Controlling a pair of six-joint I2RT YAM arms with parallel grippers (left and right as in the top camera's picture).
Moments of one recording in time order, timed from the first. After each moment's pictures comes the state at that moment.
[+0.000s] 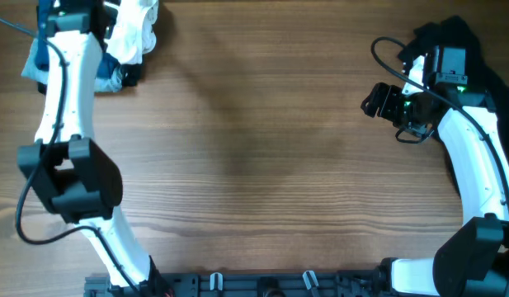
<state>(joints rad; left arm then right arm) 0.11 2.08 2.00 -0.33 -0.15 -0.16 -0.11 1.57 1.25 -0.88 -0.23 0.26</state>
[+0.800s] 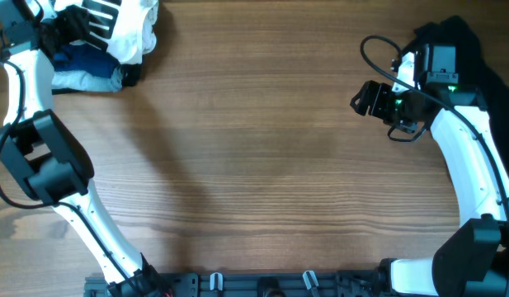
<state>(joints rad) 0.39 2.33 2.00 -0.31 0.41 -0.05 -0.07 1.57 1.25 -0.85 -0.27 0.26</state>
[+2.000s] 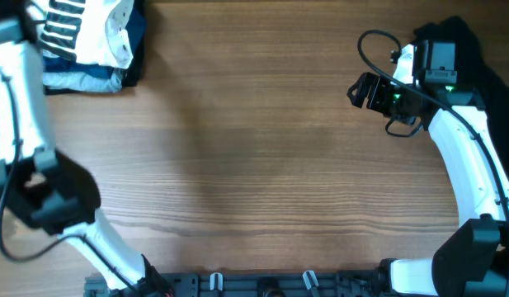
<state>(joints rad) 0.31 2.07 2.02 -0.16 0.22 0.06 -0.05 1.57 1.25 -0.76 -0.27 0.26</state>
